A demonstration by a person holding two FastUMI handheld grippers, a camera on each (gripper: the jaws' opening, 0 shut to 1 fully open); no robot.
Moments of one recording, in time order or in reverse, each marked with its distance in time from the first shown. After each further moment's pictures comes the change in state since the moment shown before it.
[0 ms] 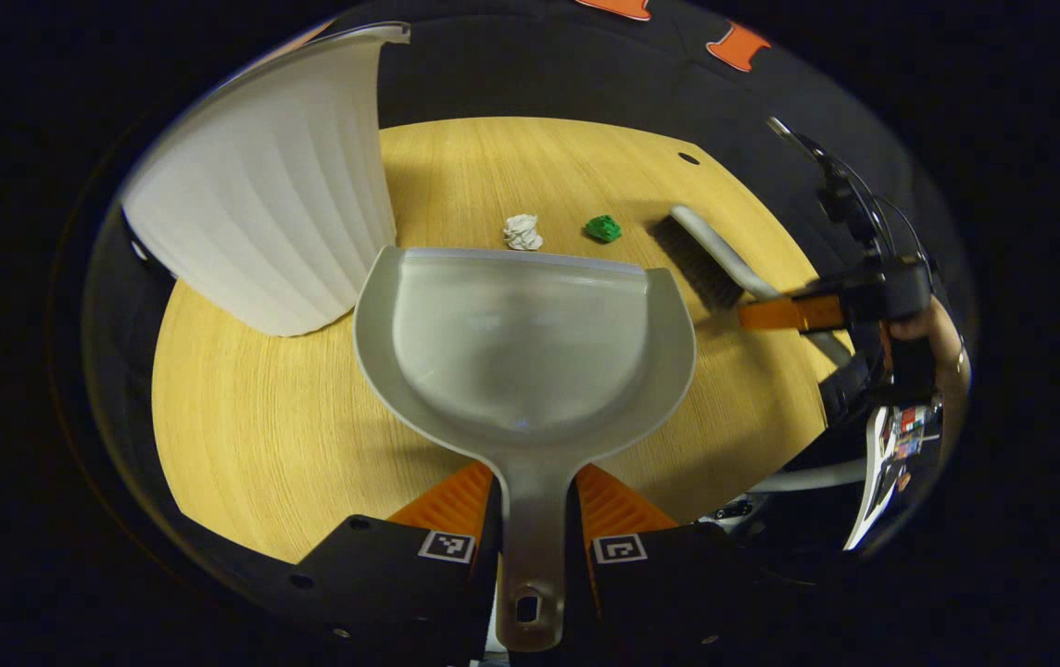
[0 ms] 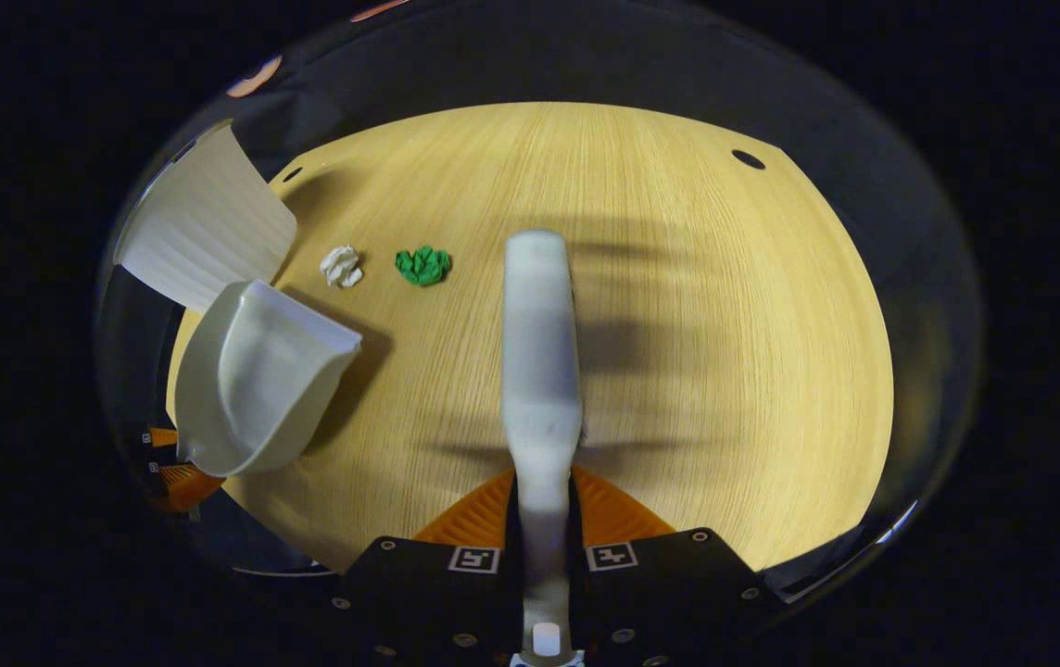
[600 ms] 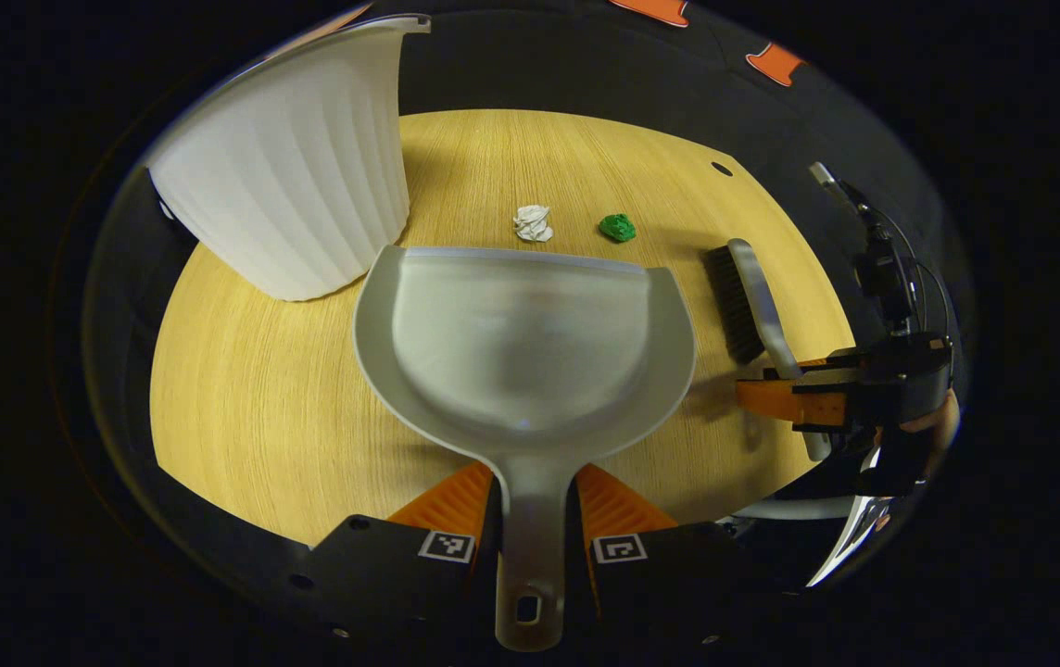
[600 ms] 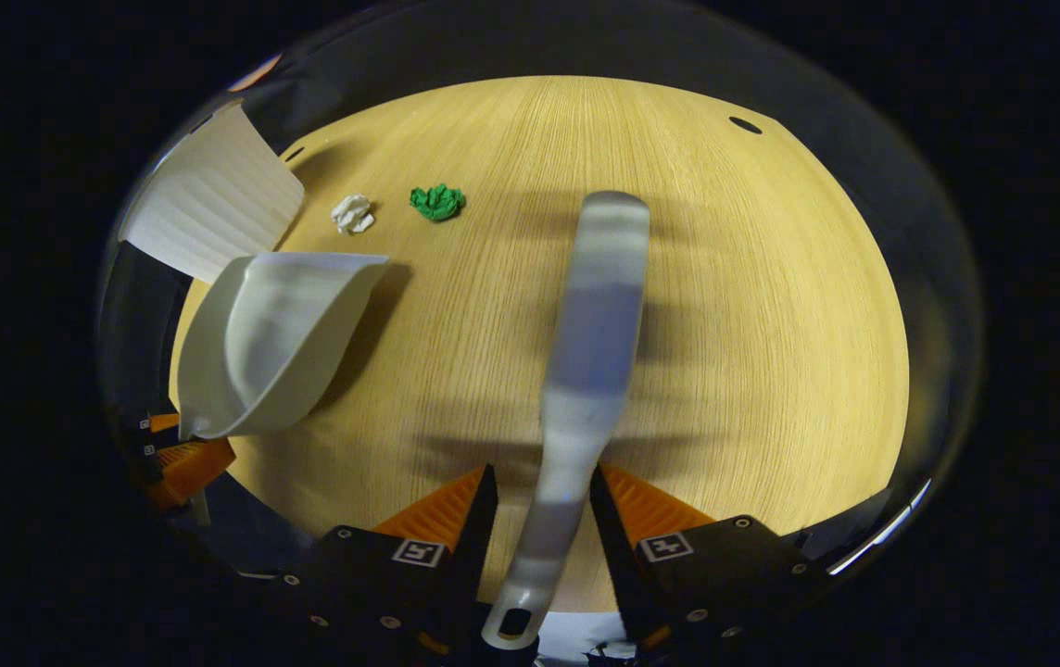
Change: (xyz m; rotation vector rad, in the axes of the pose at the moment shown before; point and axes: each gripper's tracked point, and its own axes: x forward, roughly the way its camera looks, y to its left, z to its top) left arm 0.005 -0.024 -0.002 -0.155 0.003 0.084; right arm -0.001 0.018 -0.077 0.065 0.116 -0.014
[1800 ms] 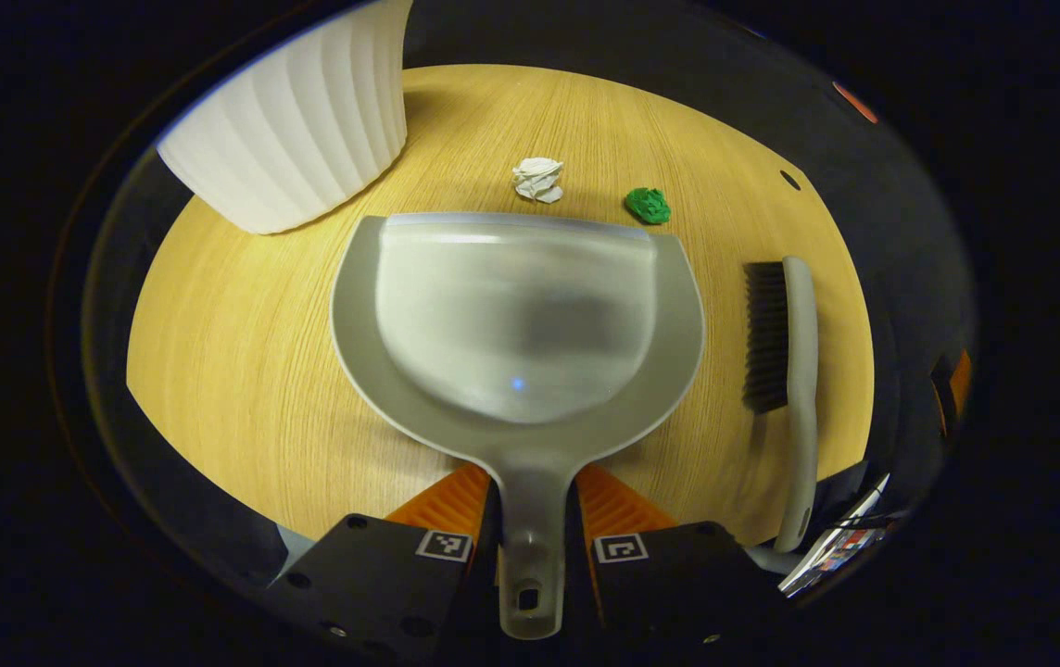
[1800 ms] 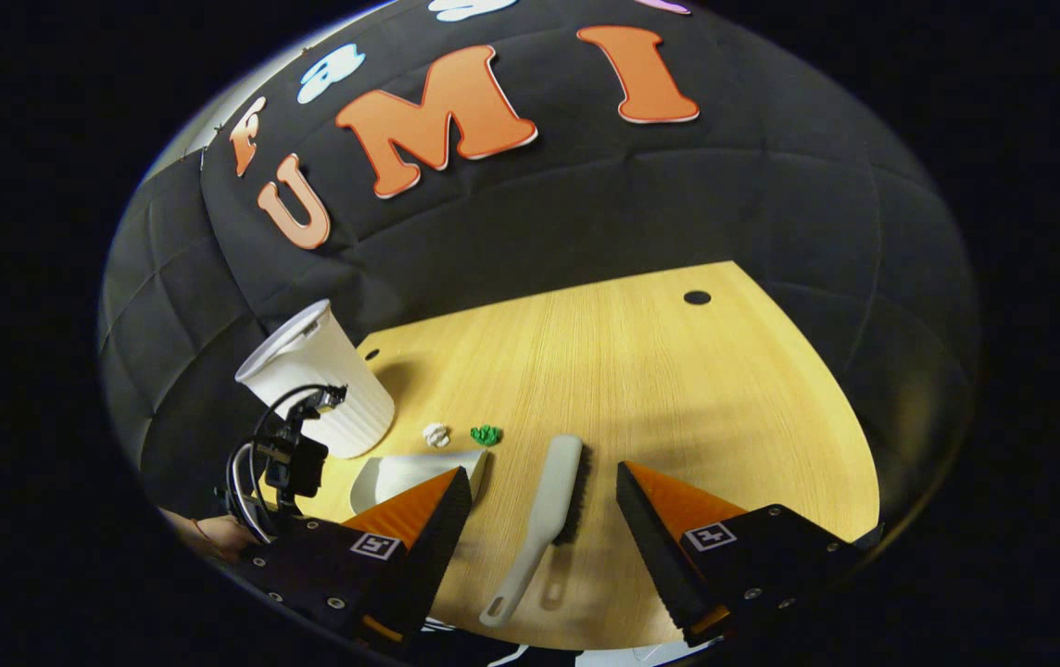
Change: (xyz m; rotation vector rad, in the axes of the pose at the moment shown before) left arm 0.048 -0.009 0.001 -0.208 0.125 0.070; right arm -0.151 -0.047 0.078 0.122 -0.626 0.230
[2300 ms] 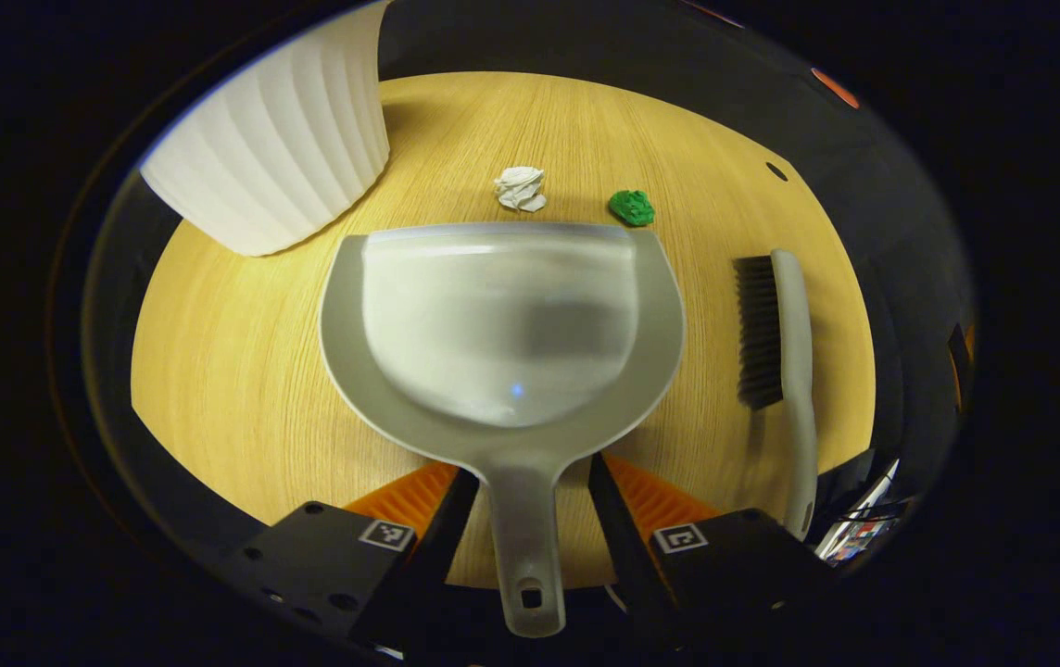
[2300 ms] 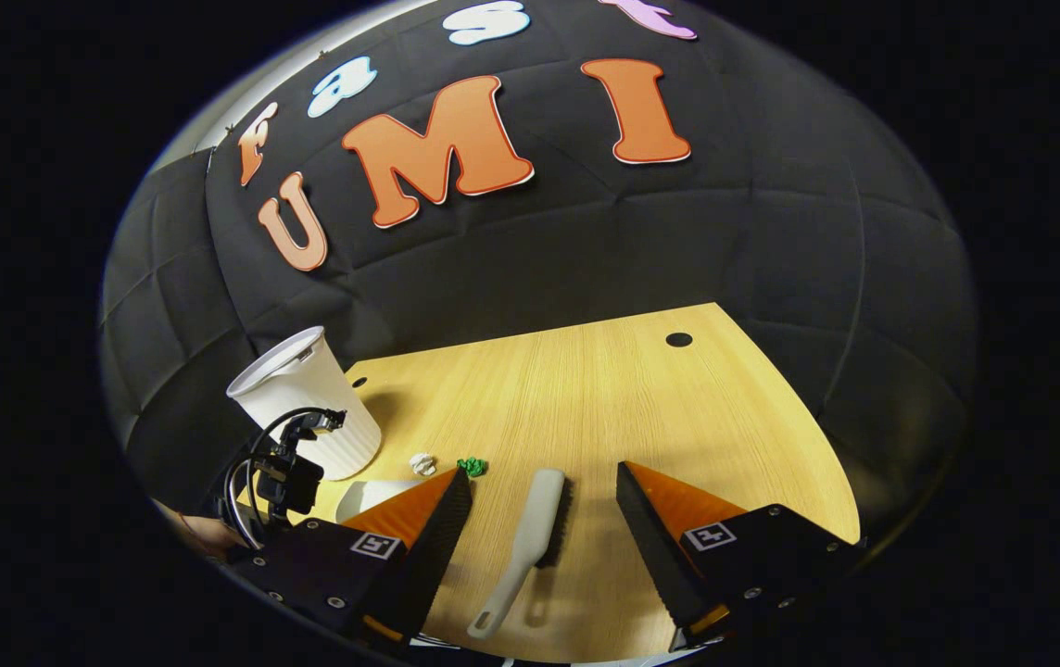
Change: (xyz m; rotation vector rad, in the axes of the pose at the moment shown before) left arm 0.002 -0.022 0.013 0.011 -0.011 0.005; right arm -0.022 -0.009 0.042 -0.022 -0.183 -0.046
